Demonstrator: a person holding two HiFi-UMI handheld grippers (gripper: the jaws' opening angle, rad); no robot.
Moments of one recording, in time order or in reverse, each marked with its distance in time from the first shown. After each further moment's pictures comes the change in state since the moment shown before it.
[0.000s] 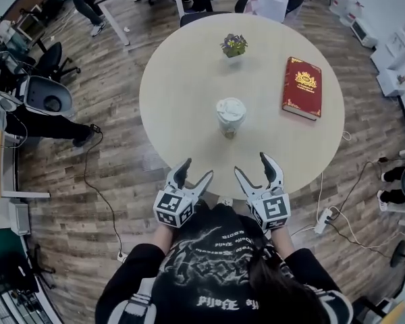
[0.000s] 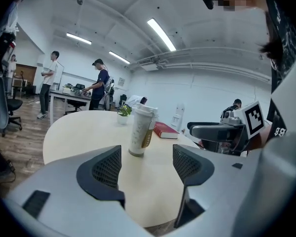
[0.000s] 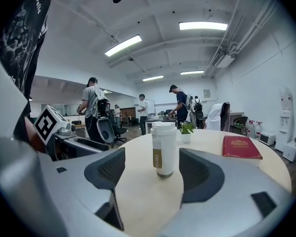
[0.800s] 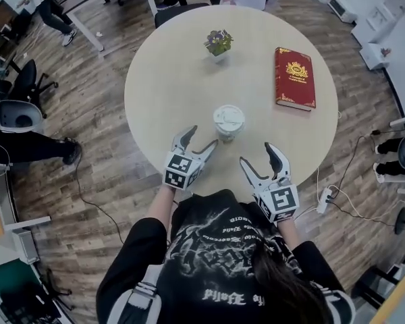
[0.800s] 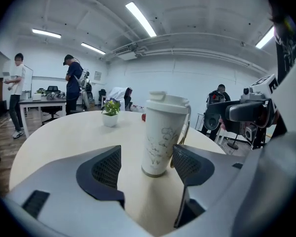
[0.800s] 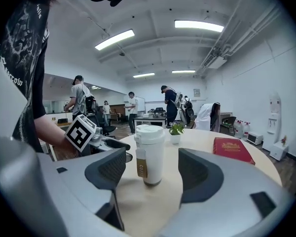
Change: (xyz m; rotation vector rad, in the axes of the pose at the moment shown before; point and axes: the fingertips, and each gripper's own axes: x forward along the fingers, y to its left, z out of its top) left arm 0.130 0.067 0.034 0.220 0.119 -0.189; right arm 0.041 -0.031 0.022 -0.003 0.032 -0.127
